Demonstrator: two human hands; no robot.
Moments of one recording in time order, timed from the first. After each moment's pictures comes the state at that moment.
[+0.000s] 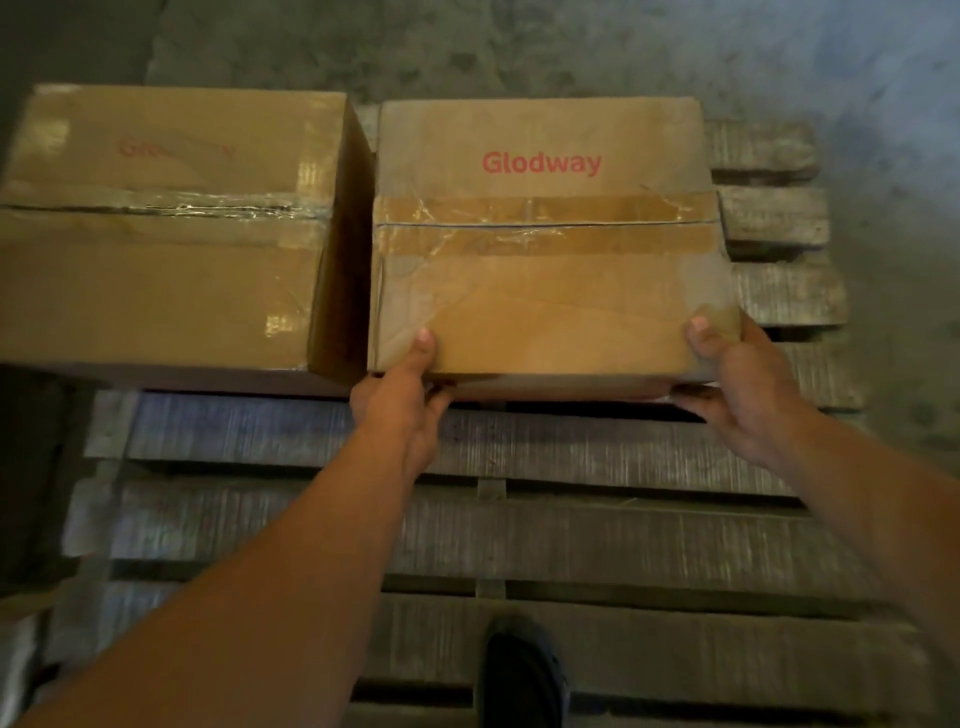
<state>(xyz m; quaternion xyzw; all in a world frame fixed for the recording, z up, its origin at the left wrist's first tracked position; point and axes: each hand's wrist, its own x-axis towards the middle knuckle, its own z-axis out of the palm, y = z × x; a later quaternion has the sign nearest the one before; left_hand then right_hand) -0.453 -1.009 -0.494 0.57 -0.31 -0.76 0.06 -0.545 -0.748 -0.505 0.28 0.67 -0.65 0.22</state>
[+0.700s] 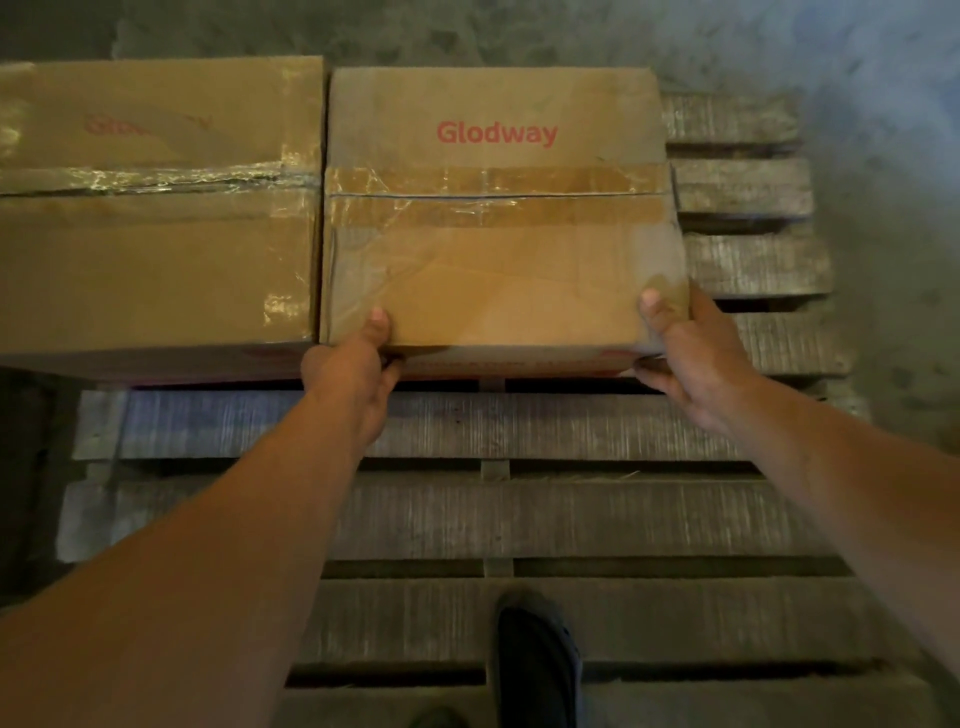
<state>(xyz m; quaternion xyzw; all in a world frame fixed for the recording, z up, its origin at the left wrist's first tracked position) -0.450 -1.053 -0.488 0.58 -0.38 -0.72 0.04 -0.527 -0.786 -0.500 0.24 0.74 -0.58 0.25</state>
